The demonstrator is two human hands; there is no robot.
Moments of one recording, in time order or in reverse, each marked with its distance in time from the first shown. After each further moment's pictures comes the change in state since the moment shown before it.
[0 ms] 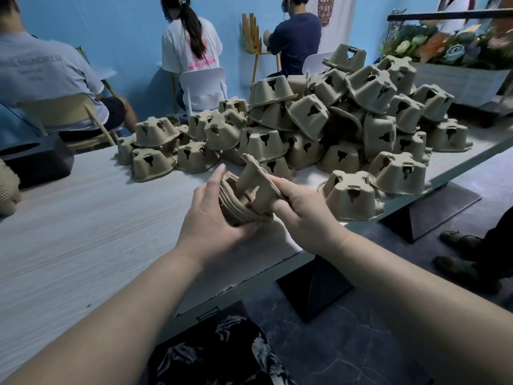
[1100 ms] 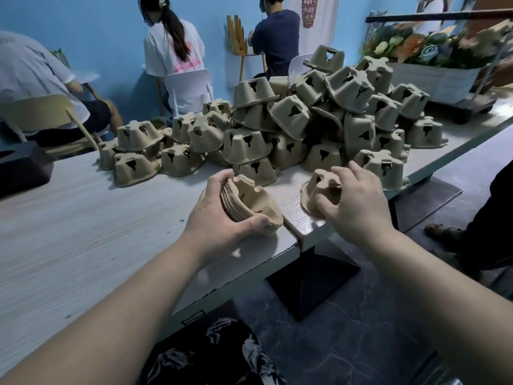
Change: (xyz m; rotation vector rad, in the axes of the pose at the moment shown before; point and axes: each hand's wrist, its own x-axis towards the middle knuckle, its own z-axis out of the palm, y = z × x) left_hand 0.008 0.019 0.014 -0.183 -0.165 -0.034; right_hand -0.029 0.047 -0.067 -0.693 0.296 0.389
